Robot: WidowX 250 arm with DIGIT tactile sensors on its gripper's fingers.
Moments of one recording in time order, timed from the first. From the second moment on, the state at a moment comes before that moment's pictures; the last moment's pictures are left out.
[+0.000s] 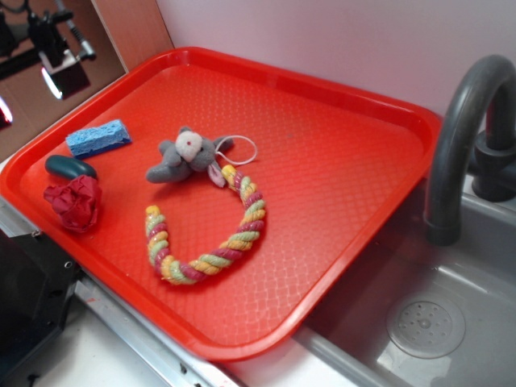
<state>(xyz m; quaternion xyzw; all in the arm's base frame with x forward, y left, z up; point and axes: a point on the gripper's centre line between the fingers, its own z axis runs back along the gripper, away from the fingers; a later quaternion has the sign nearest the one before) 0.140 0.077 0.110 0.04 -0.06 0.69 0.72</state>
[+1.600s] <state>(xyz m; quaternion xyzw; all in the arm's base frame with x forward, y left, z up) 0.148 0.094 0.010 0.12 -0.14 0.70 0.69</state>
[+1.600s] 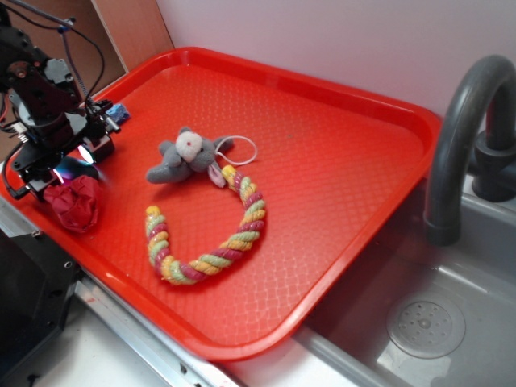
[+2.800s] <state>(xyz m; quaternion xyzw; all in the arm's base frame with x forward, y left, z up) 0.197 0.061 0.156 0.00 -0.06 0.36 0.93</state>
